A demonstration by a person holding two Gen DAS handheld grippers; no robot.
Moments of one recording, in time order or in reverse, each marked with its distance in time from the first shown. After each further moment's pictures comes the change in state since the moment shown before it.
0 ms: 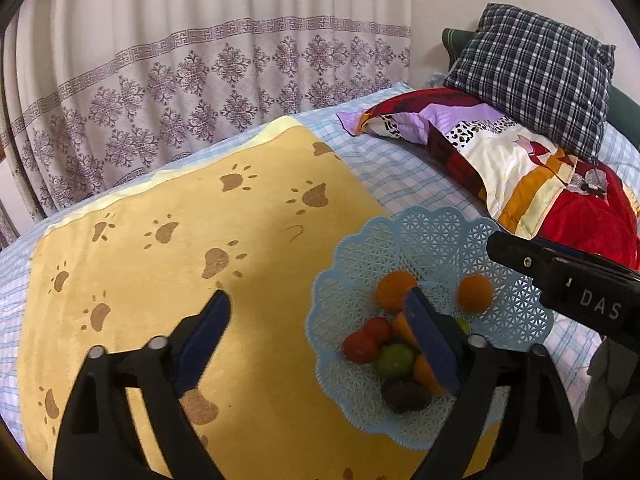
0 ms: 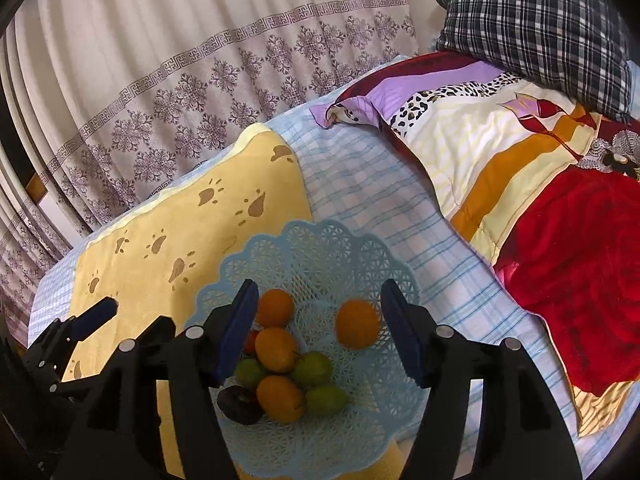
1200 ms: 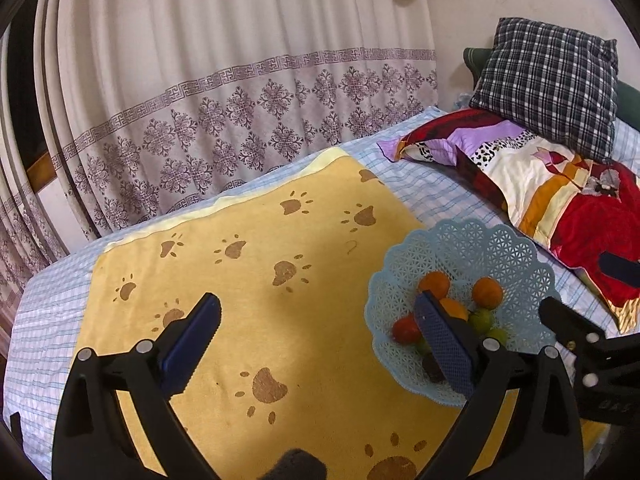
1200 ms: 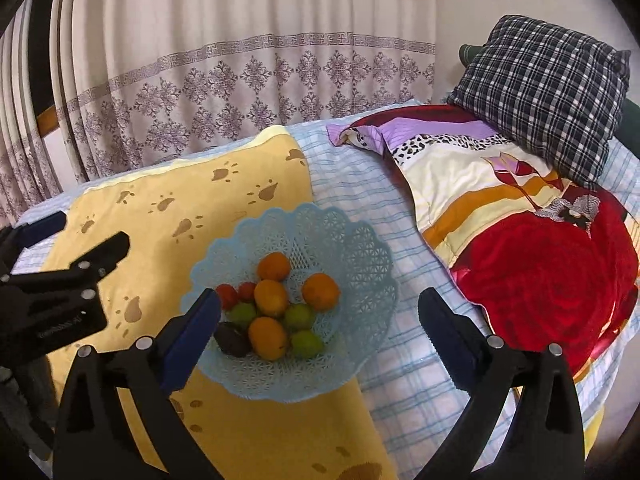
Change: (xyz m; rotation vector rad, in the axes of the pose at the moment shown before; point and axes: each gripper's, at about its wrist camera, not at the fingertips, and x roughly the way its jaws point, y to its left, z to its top) left arm -0.063 0.005 -0.011 0.037 -0.088 0.171; right arm -0.057 0.027 -0.048 -0.247 -0.067 -0.105
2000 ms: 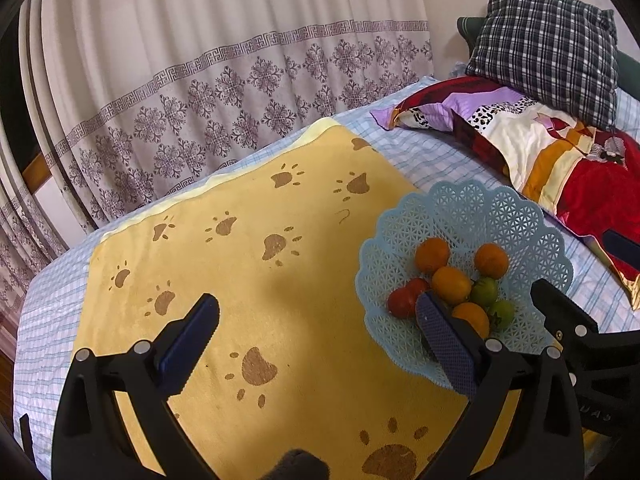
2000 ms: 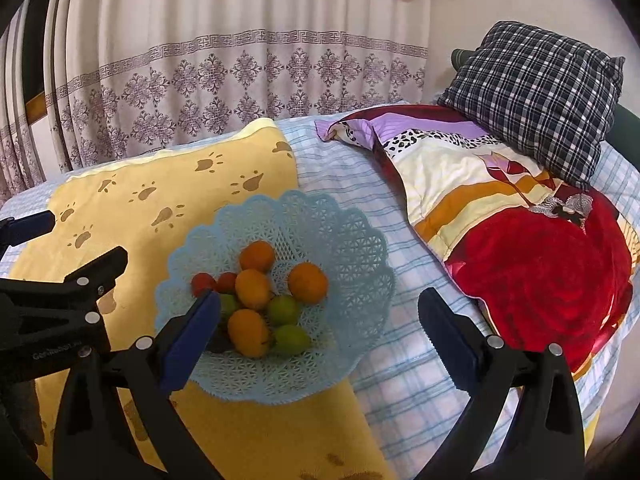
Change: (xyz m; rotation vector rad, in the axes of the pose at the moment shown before) left arm 0.020 -0.016 -0.015 0.044 0.080 0.011; right arm 0.014 0.005 -0.013 -0.023 -0.025 -0.058
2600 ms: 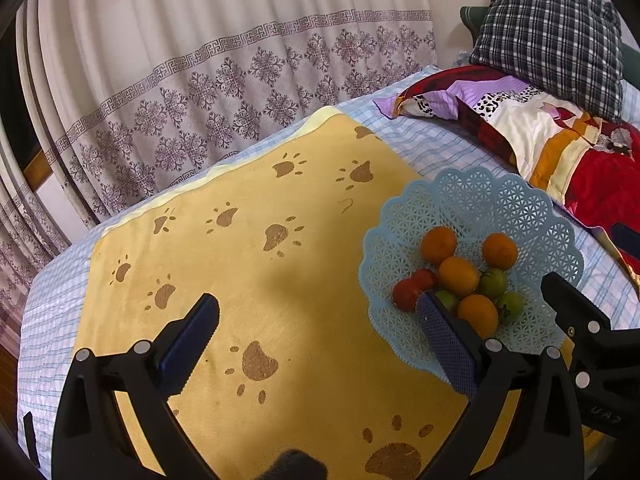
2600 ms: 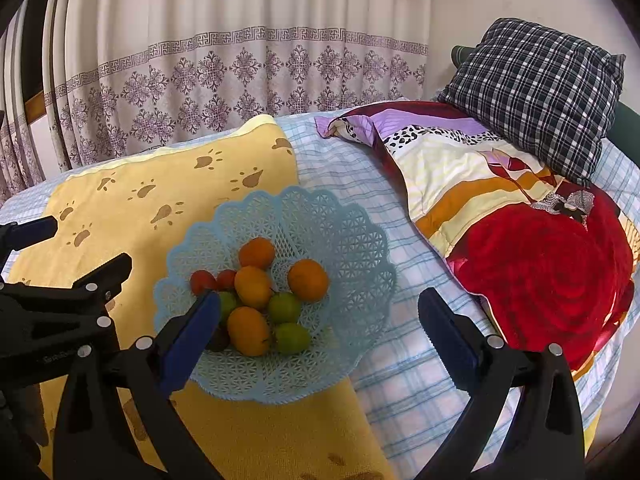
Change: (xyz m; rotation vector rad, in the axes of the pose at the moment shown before) left arm 0.011 -0.002 -0.002 0.009 0.033 0.015; right arm 0.002 0.001 -0.001 0.004 0.009 0.001
